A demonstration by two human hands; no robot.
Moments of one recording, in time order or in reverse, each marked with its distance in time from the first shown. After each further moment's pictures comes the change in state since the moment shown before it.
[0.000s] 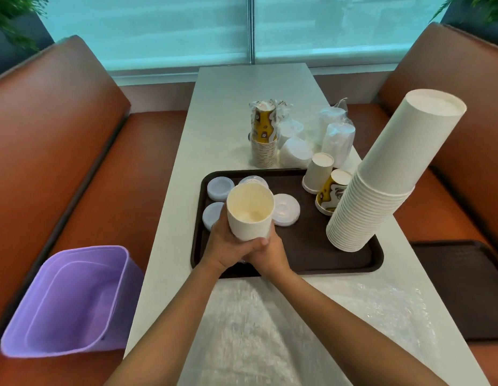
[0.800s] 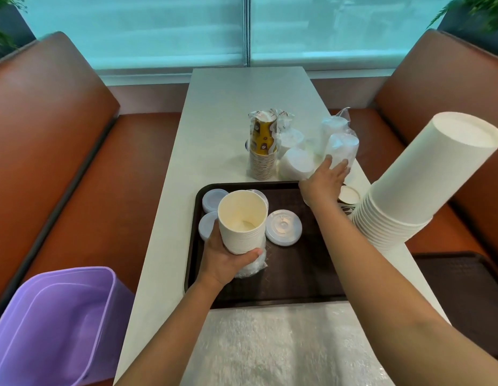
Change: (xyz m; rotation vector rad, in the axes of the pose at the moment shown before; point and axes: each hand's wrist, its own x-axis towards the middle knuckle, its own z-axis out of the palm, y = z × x) left_hand 0.028 -0.021 0.001 -0.021 0.051 -0.099; right_hand 0.157 -0.042 -0.111 -0.688 0.390 0.271
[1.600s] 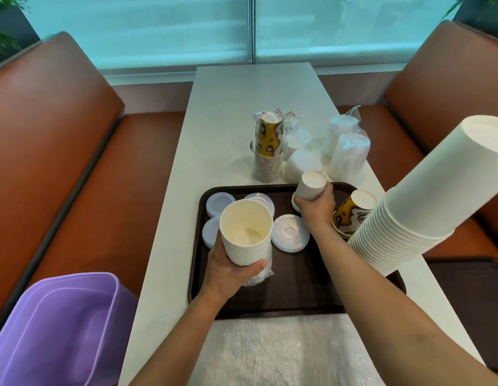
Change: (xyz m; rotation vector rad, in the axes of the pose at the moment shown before) left_hand 0.003 -0.009 -0.001 0.026 -0.020 -0.065; right_hand -0.003 0.019 0.061 0.737 0.032 0.101
